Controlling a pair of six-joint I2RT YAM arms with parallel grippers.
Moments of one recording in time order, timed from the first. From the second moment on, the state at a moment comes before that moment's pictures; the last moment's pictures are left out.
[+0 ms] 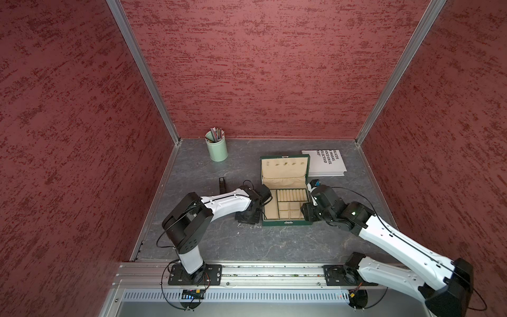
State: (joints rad) left arm -0.80 1.73 1.06 -0.91 -0.10 -0.67; right arm 0.74 1.00 0.84 -0.78 0.14 0.50
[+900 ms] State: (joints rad) left arm -0.75 1.70 1.00 -0.85 -0.10 -0.68; right arm 0.74 1.00 0.84 -0.79 0.15 0.50
